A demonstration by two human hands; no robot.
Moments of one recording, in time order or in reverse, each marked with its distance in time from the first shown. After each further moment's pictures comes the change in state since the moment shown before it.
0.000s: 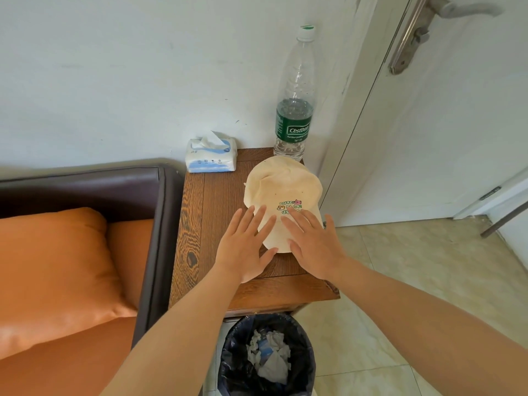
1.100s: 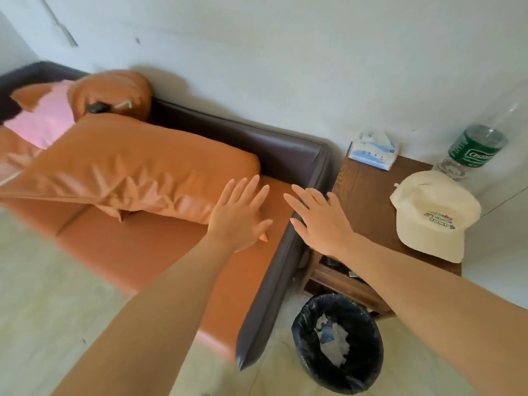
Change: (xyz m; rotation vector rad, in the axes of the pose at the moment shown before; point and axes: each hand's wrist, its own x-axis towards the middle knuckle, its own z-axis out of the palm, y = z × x) left_hand -0.294 -0.128 -0.118 0.171 0.006 -0.590; right_hand -0.001 -0.273 -0.088 0.011 0.044 -0.594
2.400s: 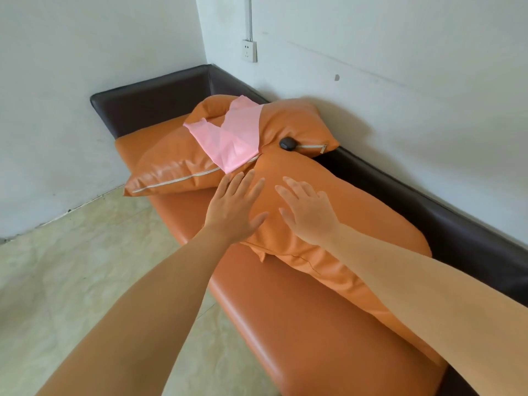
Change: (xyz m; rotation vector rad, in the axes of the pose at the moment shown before) left_hand -0.097 -0.523 0.027 0.100 -0.047 -0.415; right_hand 0.407 -0.422 -0.033 0.096 0.096 -0.366
